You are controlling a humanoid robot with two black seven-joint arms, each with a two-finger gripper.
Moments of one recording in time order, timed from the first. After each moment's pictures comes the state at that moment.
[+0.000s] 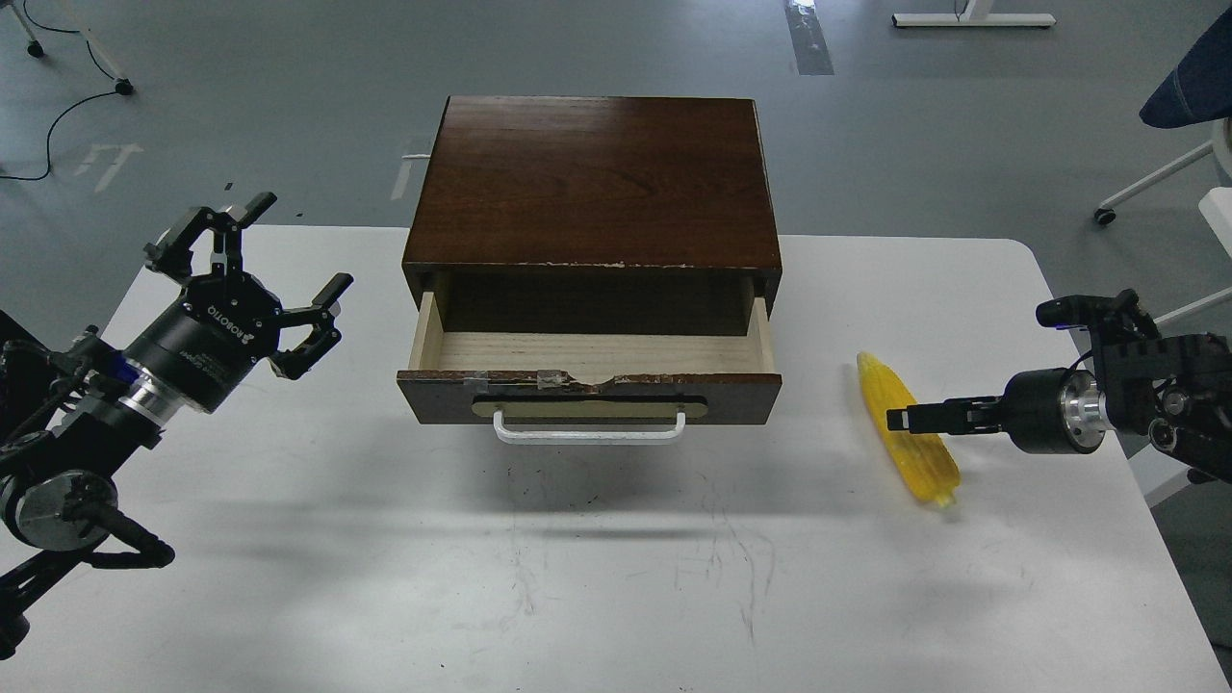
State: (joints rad) left arm -0.38 0.73 -0.73 -1.22 0.10 -0.49 -0.49; right arm 1.02 -0.68 -0.26 0.89 -1.25 0.33 0.49
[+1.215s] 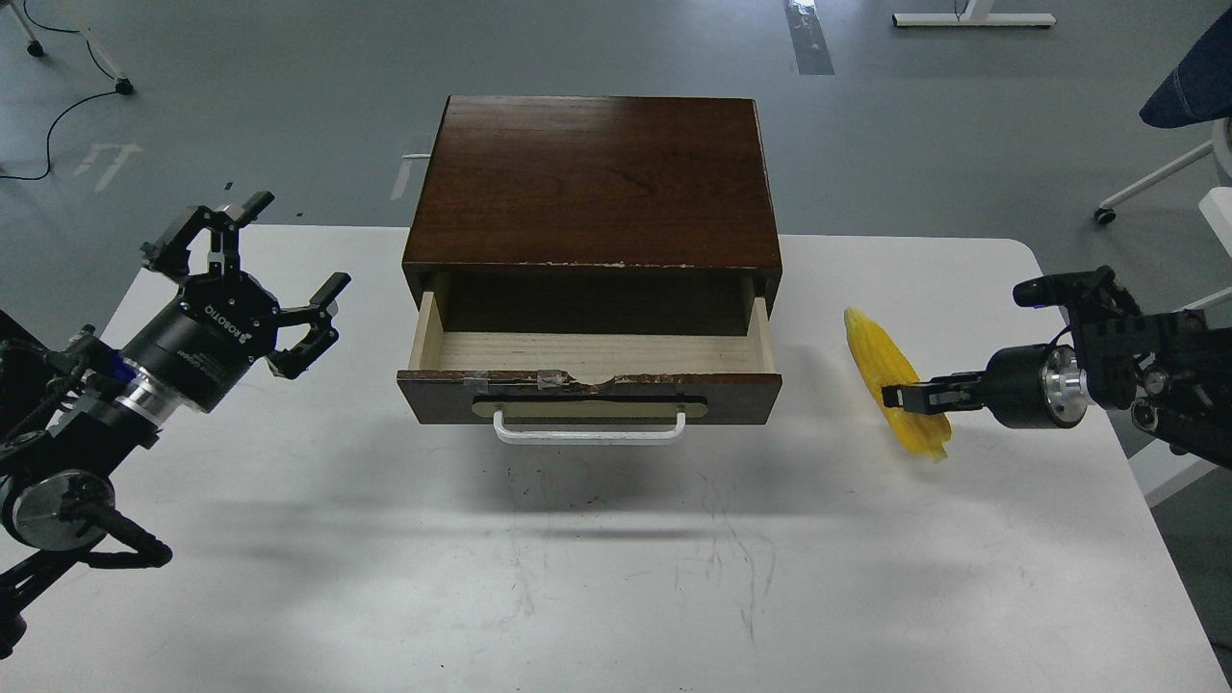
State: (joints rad) left arm -0.38 0.74 -0.73 -1.22 0.10 -0.49 -0.49; right arm 1.26 -0.73 -0.27 0.95 -1.27 0.29 0.49
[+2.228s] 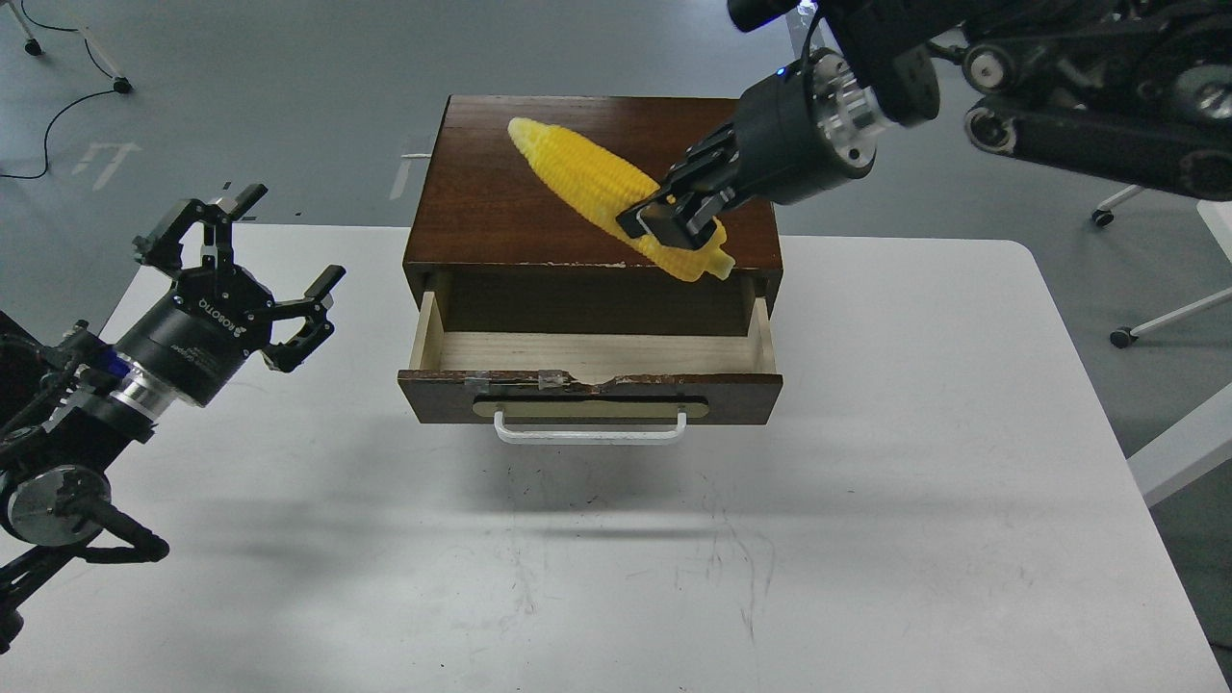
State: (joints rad) left arm -0.38 0.74 -0.75 -1.22 0.10 -0.49 -0.49; right arm 2.00 -0.21 -0.70 1.22 -1.23 0.22 0.49
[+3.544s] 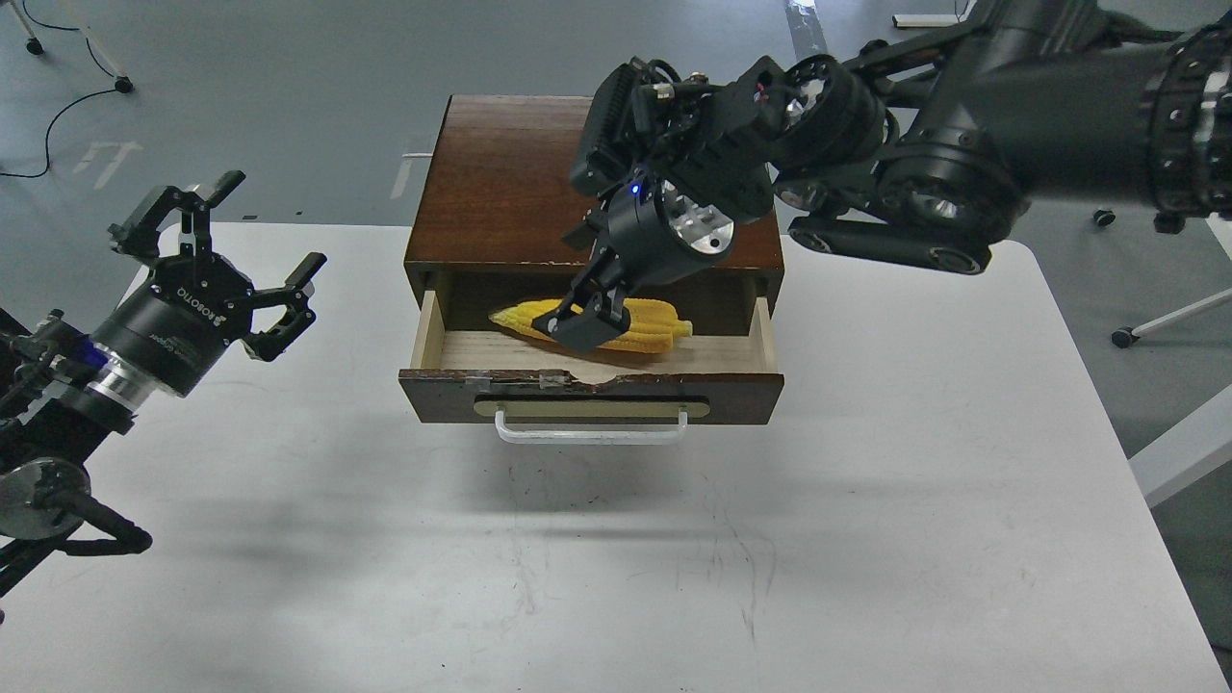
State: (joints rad) left arm -0.38 0.77 -0.77 -1.21 0.09 -0.49 -0.49; right arm 1.97 -0.12 -0.70 1.09 -1.04 0.09 0.49
